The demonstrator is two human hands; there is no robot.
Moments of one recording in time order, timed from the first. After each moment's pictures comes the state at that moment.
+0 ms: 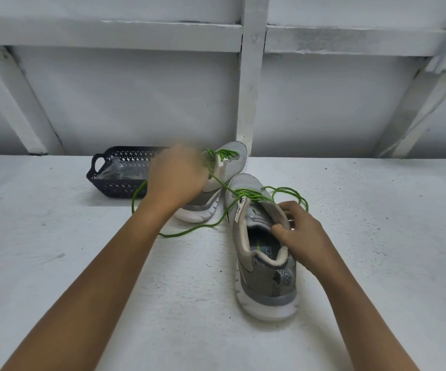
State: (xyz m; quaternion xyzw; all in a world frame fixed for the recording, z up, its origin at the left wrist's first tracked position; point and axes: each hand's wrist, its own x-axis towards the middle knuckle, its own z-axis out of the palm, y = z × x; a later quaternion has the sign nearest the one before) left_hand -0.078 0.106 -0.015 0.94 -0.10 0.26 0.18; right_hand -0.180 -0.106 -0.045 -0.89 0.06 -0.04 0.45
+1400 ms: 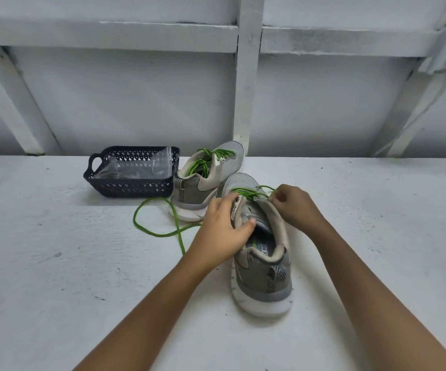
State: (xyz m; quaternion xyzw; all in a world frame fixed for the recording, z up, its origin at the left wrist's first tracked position) left_hand -0.155 0.045 -0.060 0.88 -0.12 0.02 0.45; right_hand -0.109 -0.132 -0.060 -0.94 0.04 -0.05 0.33
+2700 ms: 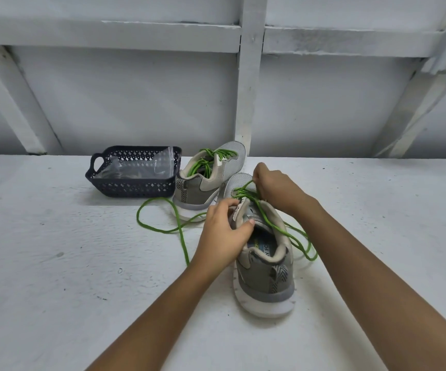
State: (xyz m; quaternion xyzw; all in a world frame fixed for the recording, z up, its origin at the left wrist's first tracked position) left_hand -0.160 0.041 -0.068 0.84 -0.06 0.05 0.53; right_hand -0.073 -0.110 -0.044 -0.98 -0.11 -0.05 0.15
